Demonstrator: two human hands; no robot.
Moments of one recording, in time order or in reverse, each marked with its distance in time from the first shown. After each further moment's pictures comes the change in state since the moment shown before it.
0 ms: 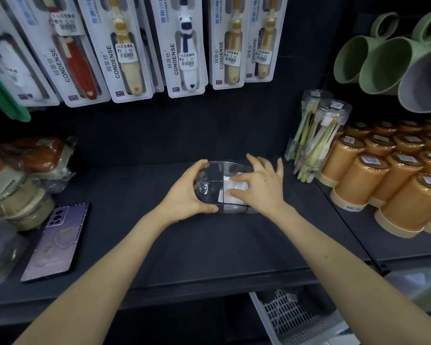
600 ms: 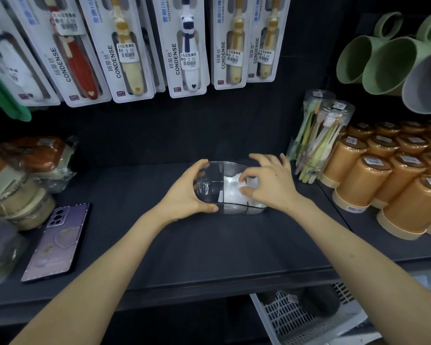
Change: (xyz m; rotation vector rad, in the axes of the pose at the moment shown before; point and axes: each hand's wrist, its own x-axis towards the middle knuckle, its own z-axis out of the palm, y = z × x) left_hand 0.002 0.000 -0.003 -0.010 -0.006 -0.020; right_hand 0.001 0.012 -0.027 0.043 -0.056 -0.091
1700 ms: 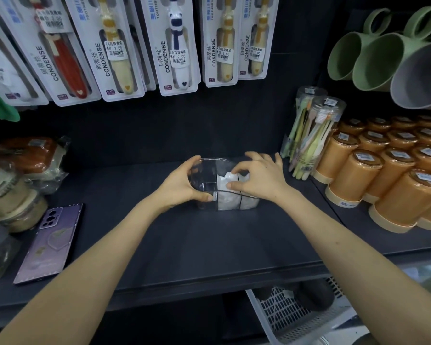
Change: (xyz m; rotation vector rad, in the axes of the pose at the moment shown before) left_hand 0.022 -0.001 -0.004 -0.019 -0.024 -0.116; right_hand 0.009 -0.007 -0.007 -0.021 -0.147 0.119
